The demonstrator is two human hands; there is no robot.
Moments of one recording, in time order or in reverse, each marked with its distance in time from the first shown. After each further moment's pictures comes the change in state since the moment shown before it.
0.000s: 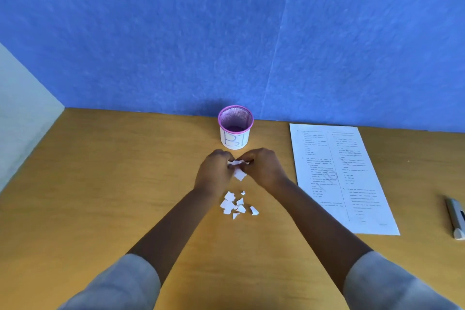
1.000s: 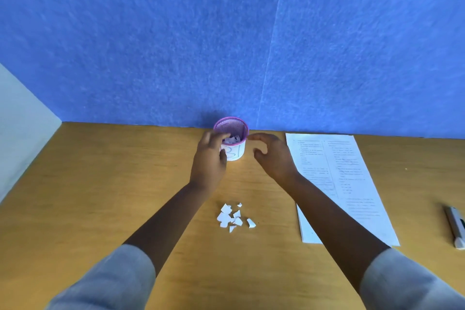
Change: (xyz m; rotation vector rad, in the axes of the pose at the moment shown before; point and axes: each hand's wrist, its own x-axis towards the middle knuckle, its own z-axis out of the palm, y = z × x) left_hand 0.037 0.005 -0.012 -0.073 0.286 0.207; right_hand 0.021 0.004 -0.043 0.049 0.240 -0.077
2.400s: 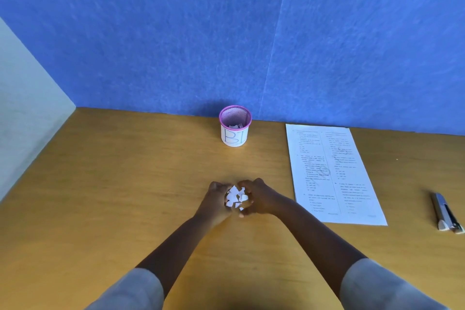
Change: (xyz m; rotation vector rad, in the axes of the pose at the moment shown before) left_hand -0.123 -0.030 0.030 -0.079 -0.539 -0.329; right_hand -0.086 0.039 0.057 -0.300 -0.680 0.076
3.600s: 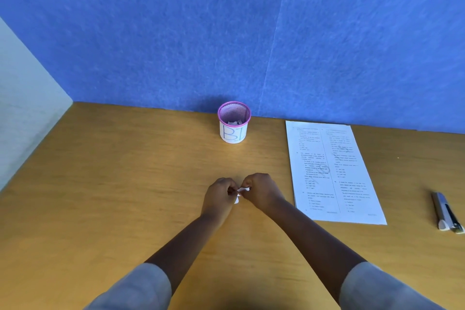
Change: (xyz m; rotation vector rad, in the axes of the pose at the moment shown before) left_hand 0.002 0.025 0.011 -0.121 0.265 -0.006; right_hand -0.009 -0.008 -0.003 0.070 0.339 0.019
